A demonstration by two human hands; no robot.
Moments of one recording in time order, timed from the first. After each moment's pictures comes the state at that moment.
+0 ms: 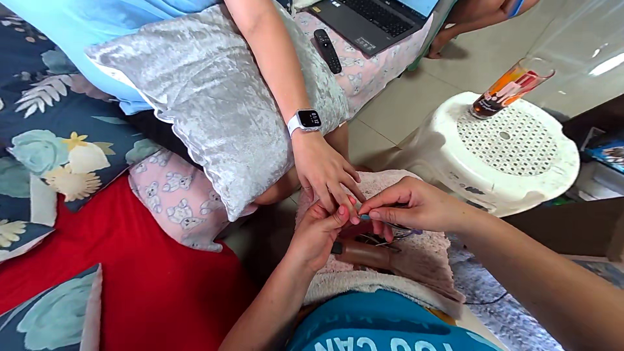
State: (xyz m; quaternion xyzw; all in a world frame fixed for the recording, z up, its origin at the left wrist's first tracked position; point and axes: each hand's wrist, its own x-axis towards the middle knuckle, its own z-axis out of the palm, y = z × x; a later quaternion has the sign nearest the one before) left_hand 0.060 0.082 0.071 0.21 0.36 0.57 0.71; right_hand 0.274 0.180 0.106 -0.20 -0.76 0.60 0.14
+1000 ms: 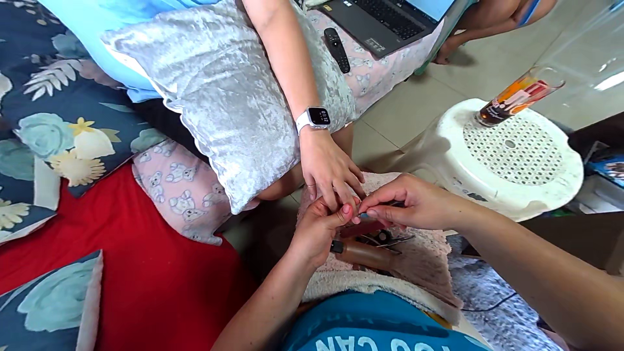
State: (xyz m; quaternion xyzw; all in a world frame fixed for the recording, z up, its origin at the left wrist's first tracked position) left_hand 0.059 0.083 0.074 0.22 0.41 0.56 0.69; right_hand 0.263 0.190 0.114 -0.20 -0.81 0.54 0.11
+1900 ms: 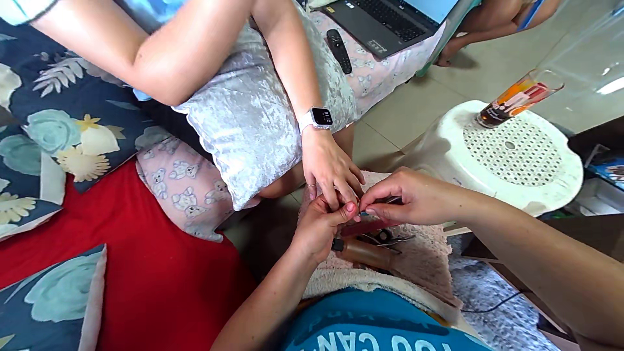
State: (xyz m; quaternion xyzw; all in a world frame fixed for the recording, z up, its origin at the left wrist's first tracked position) left_hand 0.062 0.083 0.075 0.23 0.40 0.57 0.68; right_hand 0.253 0.195 0.131 -0.18 -0.87 0.46 0.06
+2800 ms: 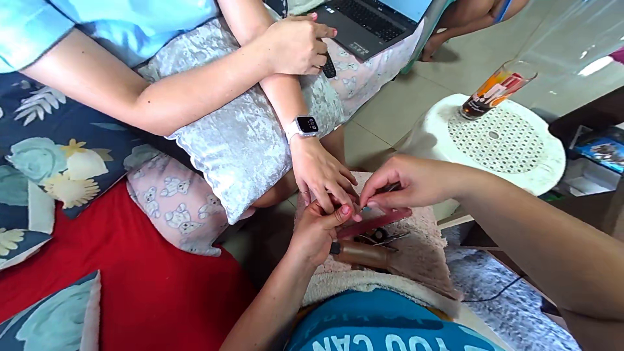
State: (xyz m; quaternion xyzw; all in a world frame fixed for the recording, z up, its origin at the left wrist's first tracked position) left_hand 0.066 0.090 0.072 0.20 0.38 0.56 0.71; right_hand 0.264 0.214 0.147 -0.15 -0.85 0.51 0.06
